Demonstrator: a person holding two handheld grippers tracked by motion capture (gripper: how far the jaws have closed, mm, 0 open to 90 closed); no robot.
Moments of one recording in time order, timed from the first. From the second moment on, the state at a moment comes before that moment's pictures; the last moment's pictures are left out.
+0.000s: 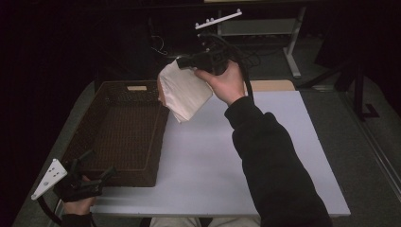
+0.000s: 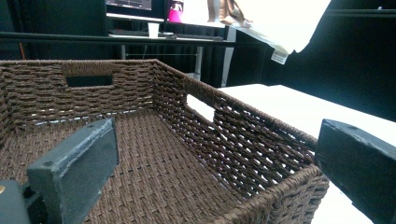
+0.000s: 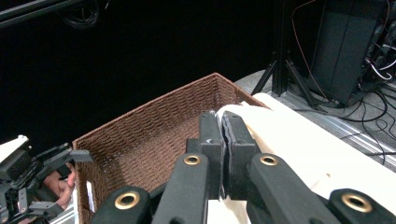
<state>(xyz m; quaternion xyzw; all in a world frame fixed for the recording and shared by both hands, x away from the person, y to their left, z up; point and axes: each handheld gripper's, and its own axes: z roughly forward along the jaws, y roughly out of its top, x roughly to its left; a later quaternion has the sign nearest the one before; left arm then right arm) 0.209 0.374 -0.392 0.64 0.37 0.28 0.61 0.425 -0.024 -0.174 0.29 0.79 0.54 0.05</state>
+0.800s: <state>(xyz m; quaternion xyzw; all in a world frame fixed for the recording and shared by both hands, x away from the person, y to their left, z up) 0.208 0.376 -0.392 0.64 0.37 0.28 0.61 0.425 0.045 -0.166 0.25 0.80 0.54 0.03</state>
